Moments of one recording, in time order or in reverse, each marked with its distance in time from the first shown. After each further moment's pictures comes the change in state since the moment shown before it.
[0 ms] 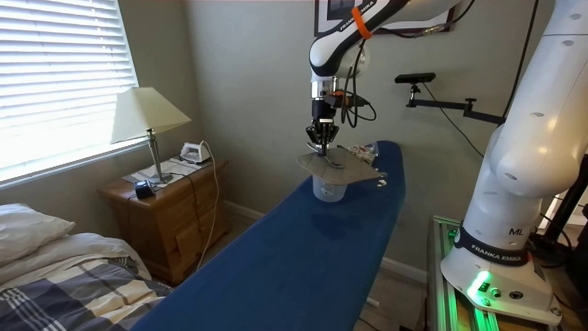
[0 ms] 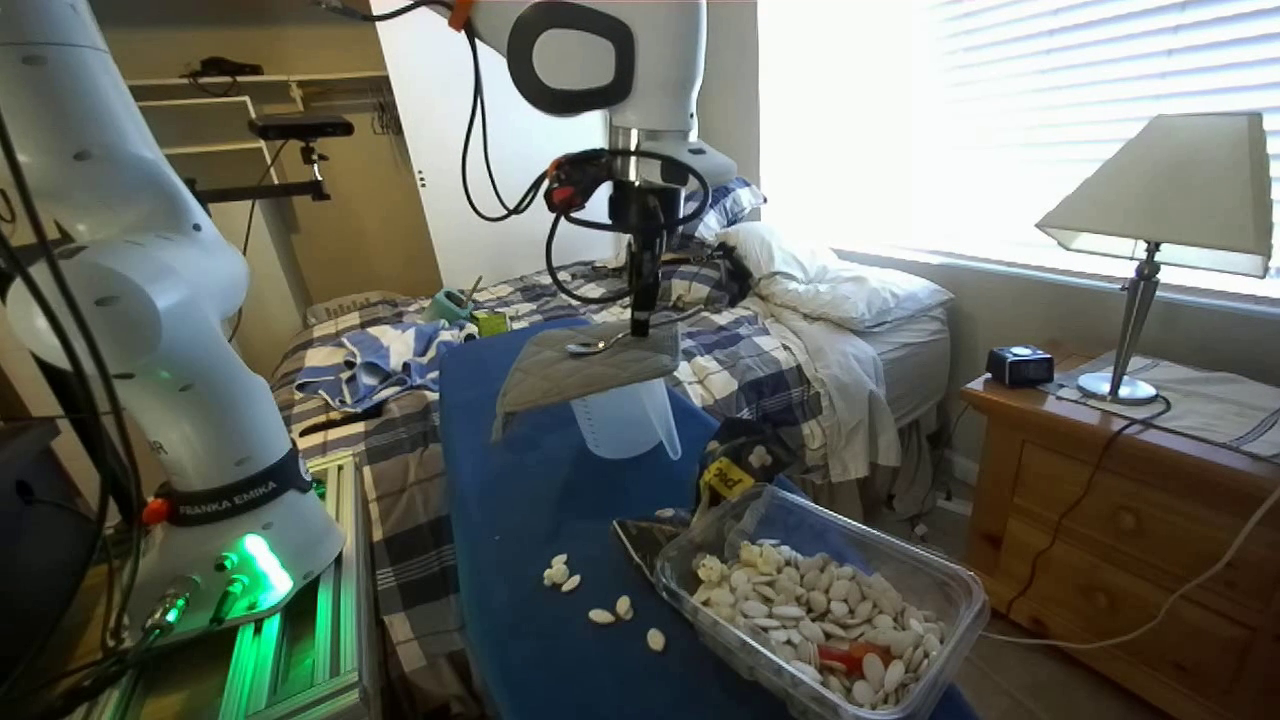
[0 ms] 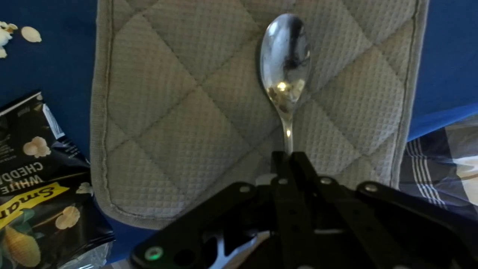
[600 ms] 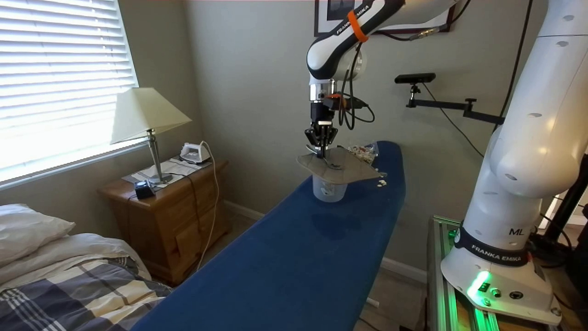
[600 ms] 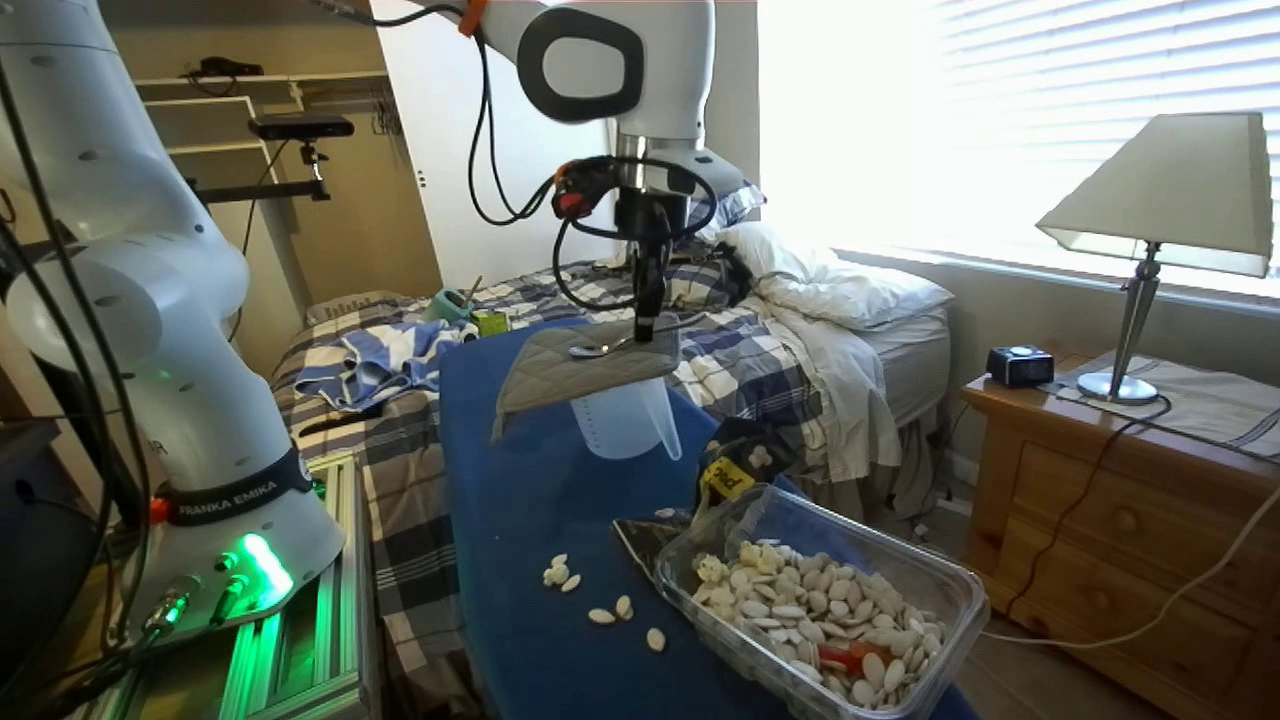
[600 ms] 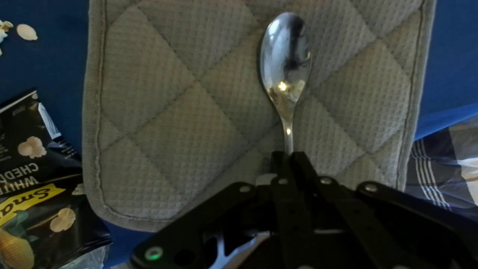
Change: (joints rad) arm 0.000 0.030 0.000 0.015 0.004 0.000 0.000
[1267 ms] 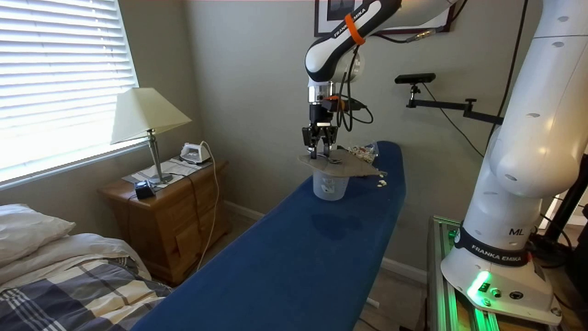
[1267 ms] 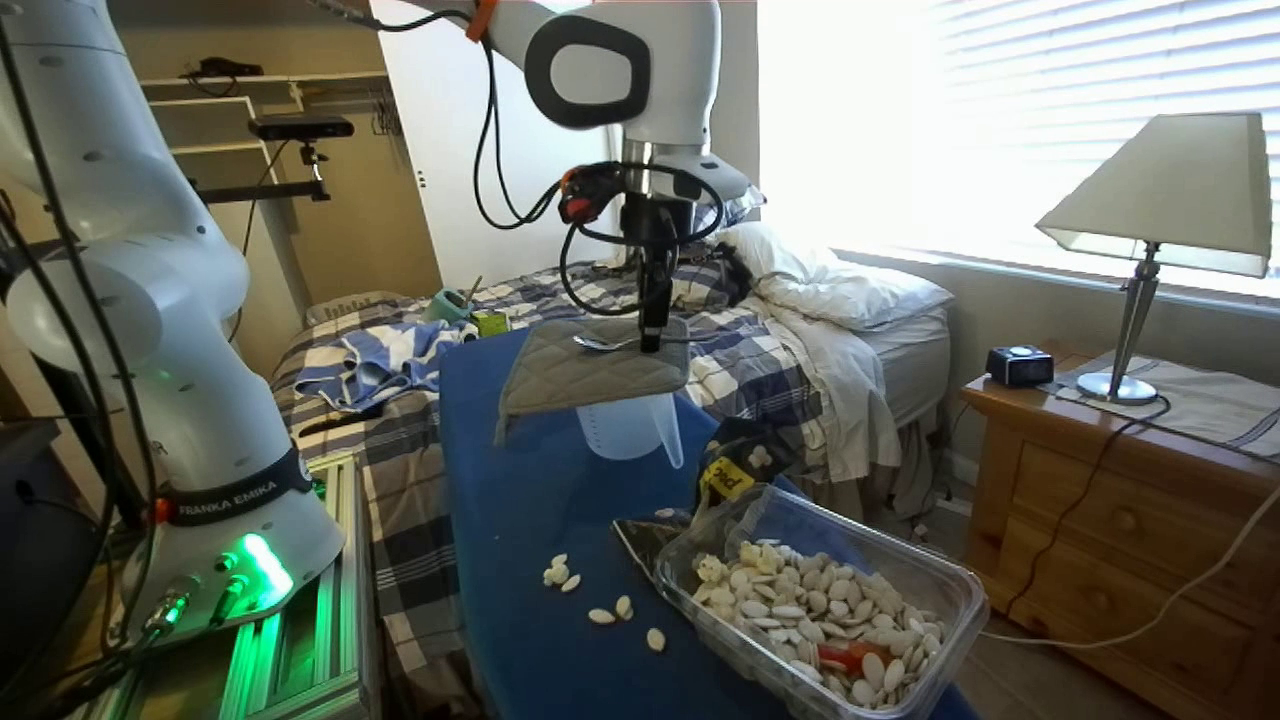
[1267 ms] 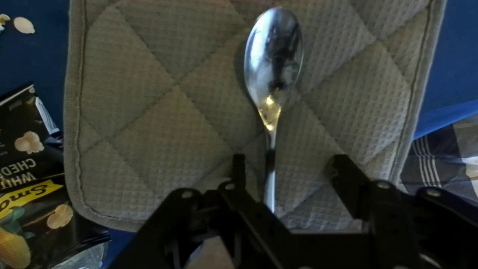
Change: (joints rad) arm 0.000 0.023 0.000 0.013 0.000 0.010 0.000
